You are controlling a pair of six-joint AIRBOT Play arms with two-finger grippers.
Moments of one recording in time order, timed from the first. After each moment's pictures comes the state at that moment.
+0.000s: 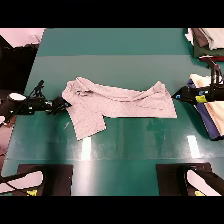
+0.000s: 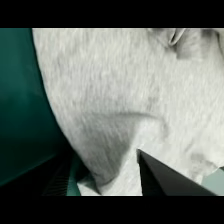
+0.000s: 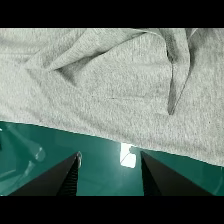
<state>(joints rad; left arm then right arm) 0.20 -1.35 0.77 0.66 -0.89 -1.13 -0.21 -1.01 0.99 -1.01 1.26 1.37</state>
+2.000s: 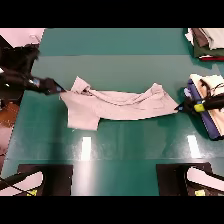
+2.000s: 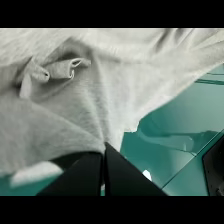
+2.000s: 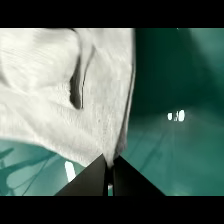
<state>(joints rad) 0.15 -1.23 1.26 0.75 -1.38 -1.15 -0.44 -1.25 0.95 -0.91 1.34 1.24</state>
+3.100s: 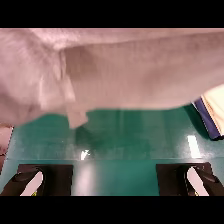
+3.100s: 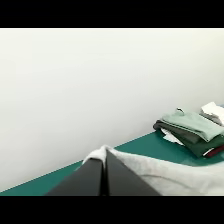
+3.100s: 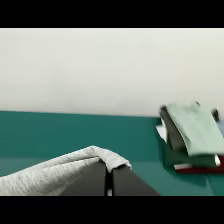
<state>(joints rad) 0.15 -0.82 2.16 0.87 -1.22 -1.32 -0.44 -0.77 1.98 -1.18 1.38 1.46</state>
